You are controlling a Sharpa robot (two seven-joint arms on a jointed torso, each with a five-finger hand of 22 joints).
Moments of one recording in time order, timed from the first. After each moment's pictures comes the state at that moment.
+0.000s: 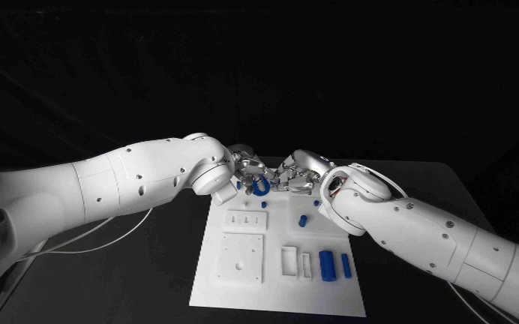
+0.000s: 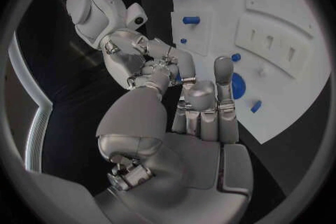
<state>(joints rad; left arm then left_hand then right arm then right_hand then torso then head) 1.43 -0.56 -0.20 1.27 -0.57 -0.08 -0.38 1.09 0.06 0.25 -0.18 0.54 1.18 0.07 0.06 0.32 1.46 -0.07 0.47 0.22 1.43 -0.14 1.18 0.75 0.04 1.20 -0.16 0.71 1.04 1.01 -0.52 0.24 1.31 -1.49 -0.22 -0.19 1.22 -0.10 0.26 -0.13 0.22 1.10 0.09 0.07 0.07 1.20 0.00 1.03 1.12 1.42 -0.07 0.96 1.04 0.08 1.47 -0.10 0.70 1.31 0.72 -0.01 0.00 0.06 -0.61</state>
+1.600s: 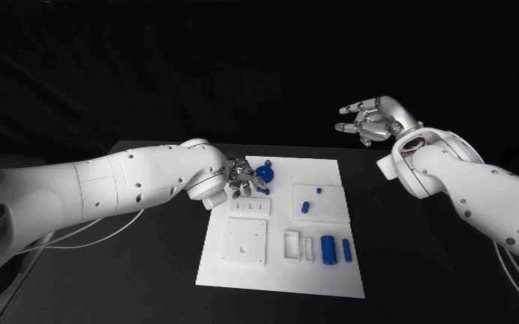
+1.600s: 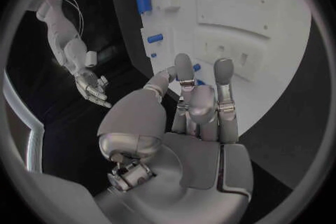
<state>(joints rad) 1.36 -0.62 -0.24 1.32 -0.72 -0.11 -0.46 1.03 0.11 0.23 -0.16 0.50 1.18 0.07 0.06 0.33 1.47 -0.08 0.61 0.23 1.44 -0.14 1.29 0.84 0.04 1.22 -0.14 0.68 1.14 0.97 -0.71 0.46 1.32 -1.25 -0.39 -0.05 1.27 -0.12 0.14 -0.15 0.47 1.00 0.12 0.07 0.06 1.14 0.01 1.01 0.98 1.39 -0.06 0.91 0.95 0.10 1.47 -0.08 0.52 1.31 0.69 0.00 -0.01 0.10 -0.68</state>
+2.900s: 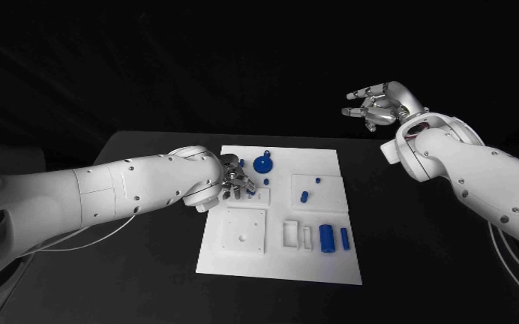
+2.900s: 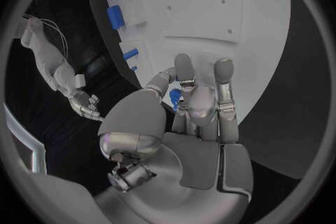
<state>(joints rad) 1.29 -0.64 -0.24 1.32 -0.91 -0.14 -0.50 1.02 0.13 0.23 -0.18 0.50 1.18 0.07 0.06 0.35 1.47 -0.08 0.63 0.20 1.44 -0.13 1.31 0.84 0.04 1.24 -0.13 0.64 1.21 0.99 -0.69 0.46 1.24 -1.22 -0.39 -0.04 1.26 -0.12 0.16 -0.16 0.50 1.01 0.12 0.07 0.06 1.14 0.01 1.01 0.97 1.39 -0.06 0.91 0.94 0.09 1.47 -0.08 0.51 1.31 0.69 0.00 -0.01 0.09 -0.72</state>
